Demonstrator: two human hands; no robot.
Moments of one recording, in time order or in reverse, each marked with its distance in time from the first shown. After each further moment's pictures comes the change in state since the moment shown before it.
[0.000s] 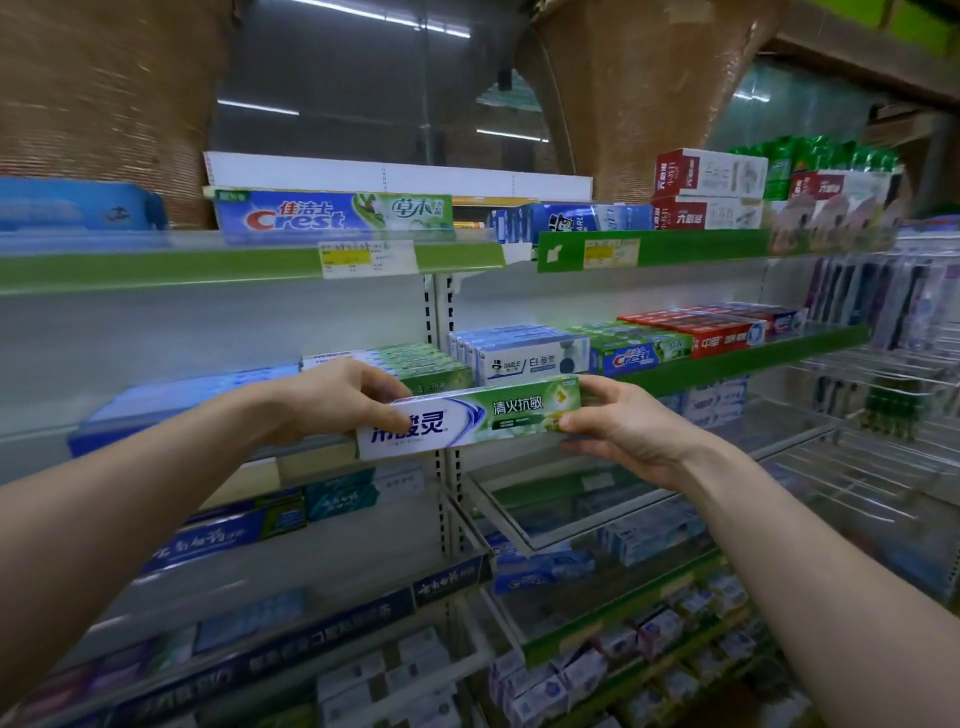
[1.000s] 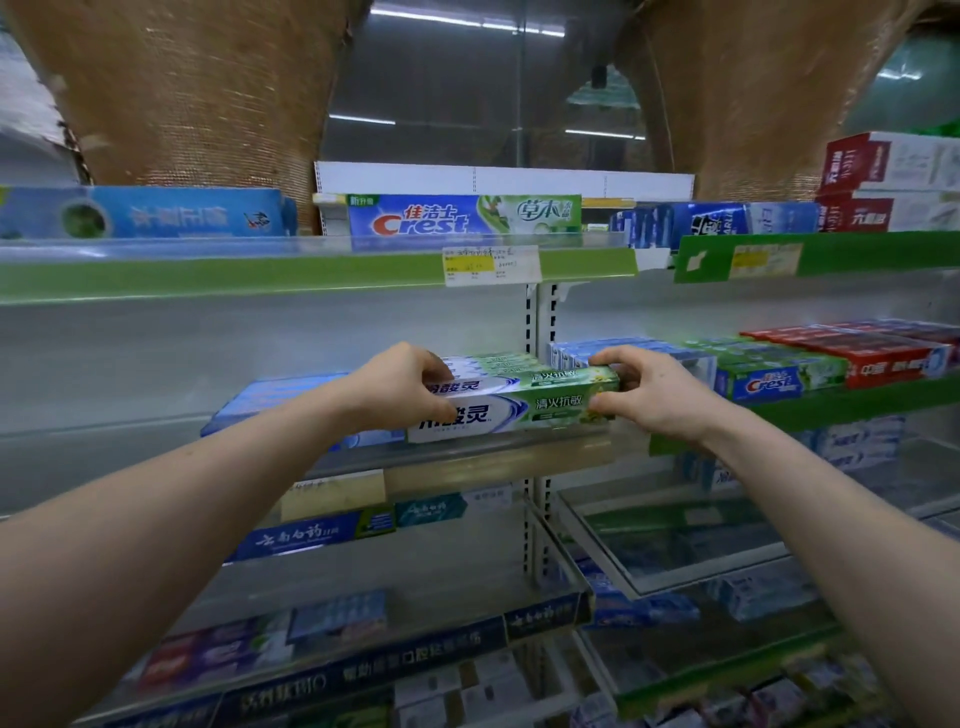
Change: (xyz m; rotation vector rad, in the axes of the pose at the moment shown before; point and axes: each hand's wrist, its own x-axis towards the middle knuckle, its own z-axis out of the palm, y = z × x) left_hand 0.007 -0.032 -0.039 0.302 0.310 -0.061; right_hand 0.074 -0.029 0.064 -0.701 -0.067 -0.291
